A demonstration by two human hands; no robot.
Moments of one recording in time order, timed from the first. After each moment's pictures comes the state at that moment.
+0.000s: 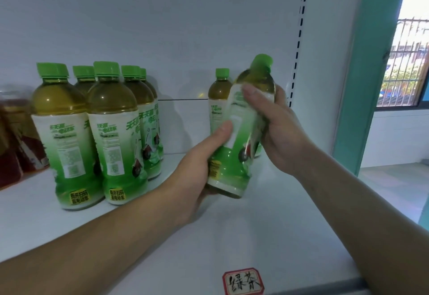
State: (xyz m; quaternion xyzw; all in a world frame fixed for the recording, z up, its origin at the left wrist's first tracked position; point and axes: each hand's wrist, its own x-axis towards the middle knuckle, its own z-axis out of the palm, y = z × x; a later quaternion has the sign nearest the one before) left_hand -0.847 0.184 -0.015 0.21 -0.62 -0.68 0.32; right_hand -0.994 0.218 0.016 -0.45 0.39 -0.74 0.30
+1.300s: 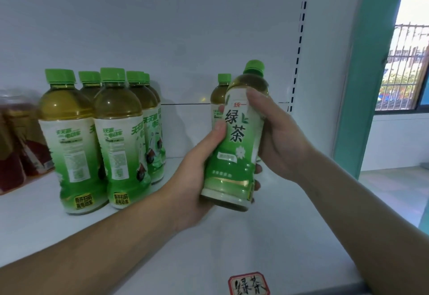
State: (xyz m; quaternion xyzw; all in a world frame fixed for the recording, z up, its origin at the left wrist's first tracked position) left_hand -0.841 0.185 -0.011 0.15 -0.59 -0.74 0.29; right_hand -0.986 0.222 0.017 -0.51 0.37 -0.69 0.36
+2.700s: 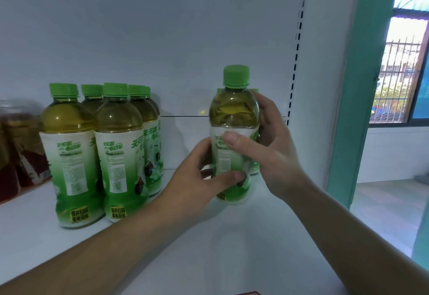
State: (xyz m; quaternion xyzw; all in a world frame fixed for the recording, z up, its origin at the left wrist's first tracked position) left_hand -0.842 0.152 -0.023 0.11 -0.74 -0.52 0.42; right_hand -0.976 0.223 0.009 -0.61 0.34 -0.71 0.12
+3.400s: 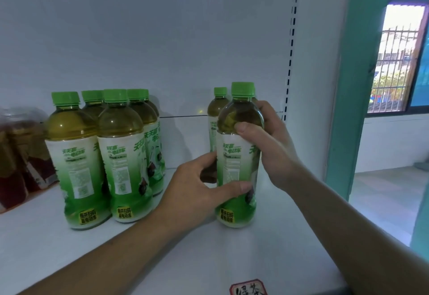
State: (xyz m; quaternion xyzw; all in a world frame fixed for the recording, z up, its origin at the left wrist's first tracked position) left_hand -0.829 0.167 -0.024 0.17 -0.81 -0.40 0.39; right_hand -0.984 0.223 0.011 -0.58 0.39 -0.70 0.12
